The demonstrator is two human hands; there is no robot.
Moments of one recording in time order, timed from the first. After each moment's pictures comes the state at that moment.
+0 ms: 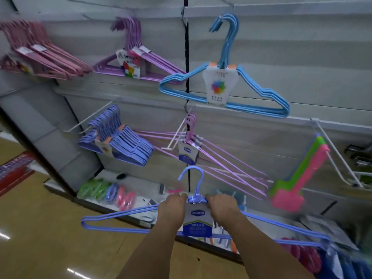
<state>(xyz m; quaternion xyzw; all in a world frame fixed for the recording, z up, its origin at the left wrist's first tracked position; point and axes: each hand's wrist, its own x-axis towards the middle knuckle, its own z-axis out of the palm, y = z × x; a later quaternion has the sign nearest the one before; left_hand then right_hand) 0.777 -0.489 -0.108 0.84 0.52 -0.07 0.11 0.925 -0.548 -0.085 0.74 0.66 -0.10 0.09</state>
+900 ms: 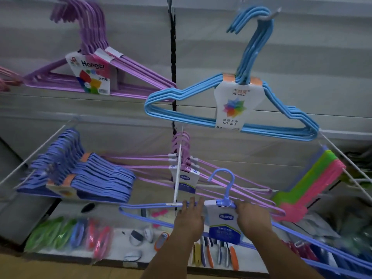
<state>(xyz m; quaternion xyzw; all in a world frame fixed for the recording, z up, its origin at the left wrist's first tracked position) 0.842 -0.334 -0.144 0.89 0.36 -0.12 0.27 0.981 -0.448 -0.100 0.89 0.44 -0.06 0.10</state>
